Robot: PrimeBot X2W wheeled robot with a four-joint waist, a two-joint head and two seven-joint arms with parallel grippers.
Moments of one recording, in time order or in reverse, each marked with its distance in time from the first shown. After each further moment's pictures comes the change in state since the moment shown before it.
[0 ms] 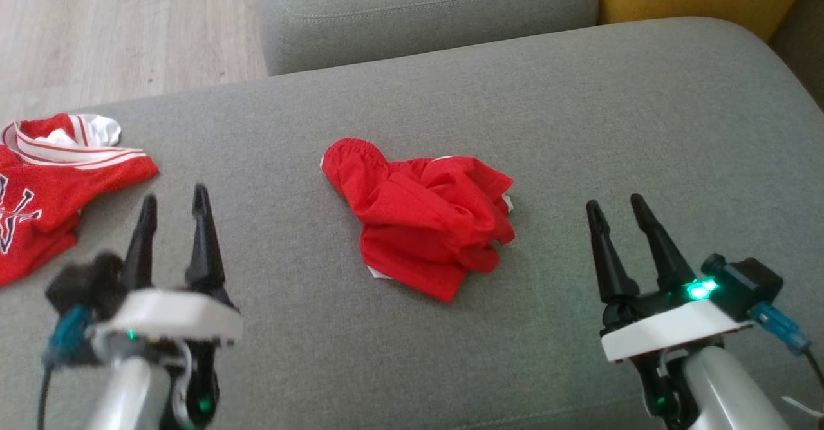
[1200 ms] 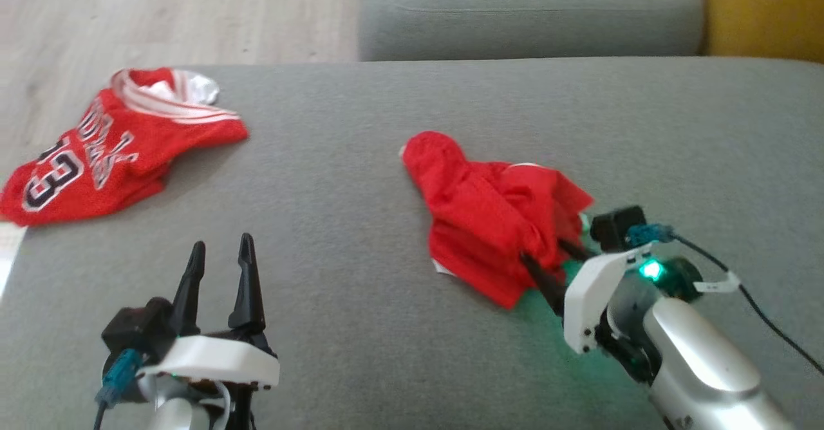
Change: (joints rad) left arm 0.105 -0.218 0.143 0.088 0.219 -0.205 -0.004; right arm -0.284 -0.056 0.265 0.350 0.021 0.000 0.462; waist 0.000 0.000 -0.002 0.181
